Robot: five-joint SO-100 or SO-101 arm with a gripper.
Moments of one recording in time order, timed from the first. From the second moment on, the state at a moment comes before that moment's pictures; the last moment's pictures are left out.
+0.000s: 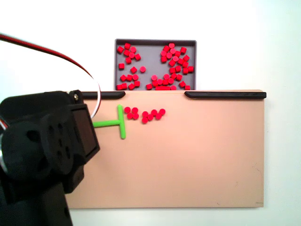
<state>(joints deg) -14.2 55.2 57.0 85.7 10.9</state>
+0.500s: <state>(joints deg) -11.1 54.7 56.4 85.7 10.7</state>
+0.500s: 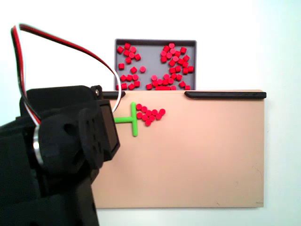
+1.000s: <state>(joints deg) -8.5 54.6 56.3 85.7 7.5</state>
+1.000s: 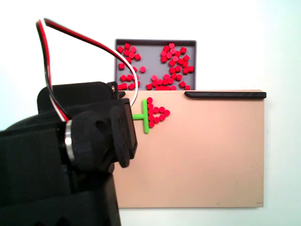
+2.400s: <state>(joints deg) -11.9 99.1 94.3 86.0 -47.6</state>
